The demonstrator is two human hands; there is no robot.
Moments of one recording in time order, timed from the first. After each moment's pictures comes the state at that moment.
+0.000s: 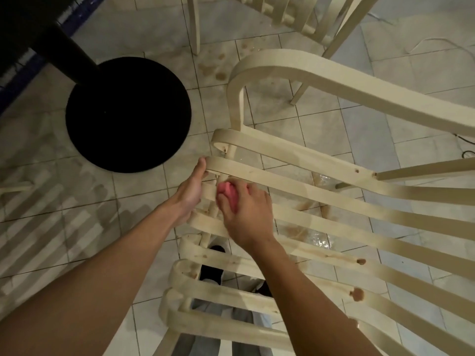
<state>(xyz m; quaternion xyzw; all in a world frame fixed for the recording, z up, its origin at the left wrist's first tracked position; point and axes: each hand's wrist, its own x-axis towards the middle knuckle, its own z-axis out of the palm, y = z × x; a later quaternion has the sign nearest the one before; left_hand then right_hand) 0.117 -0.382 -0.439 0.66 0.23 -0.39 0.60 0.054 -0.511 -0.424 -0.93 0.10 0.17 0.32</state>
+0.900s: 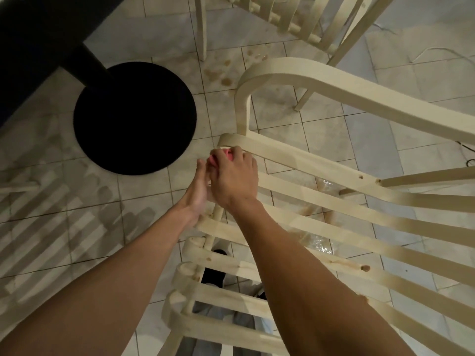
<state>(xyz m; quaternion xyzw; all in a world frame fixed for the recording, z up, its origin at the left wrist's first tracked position) 0.116 -0.390 -0.419 0.66 0.21 -0.37 0.61 0.129 -0.480 -0.431 -0.96 0.04 0.14 0.22</state>
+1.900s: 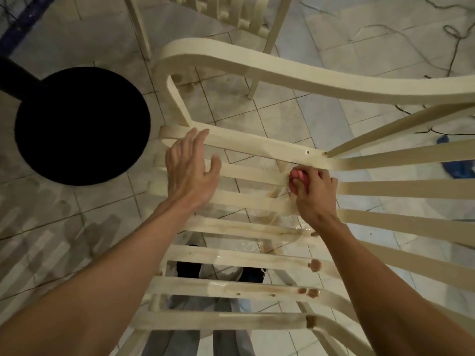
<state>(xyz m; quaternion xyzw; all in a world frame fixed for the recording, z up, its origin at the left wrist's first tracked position) 0.105 -0.484 -0.417 0.95 -0.07 -0.09 0.29 0.011 -0.730 -0.430 -0.92 0.26 0.09 0.26</state>
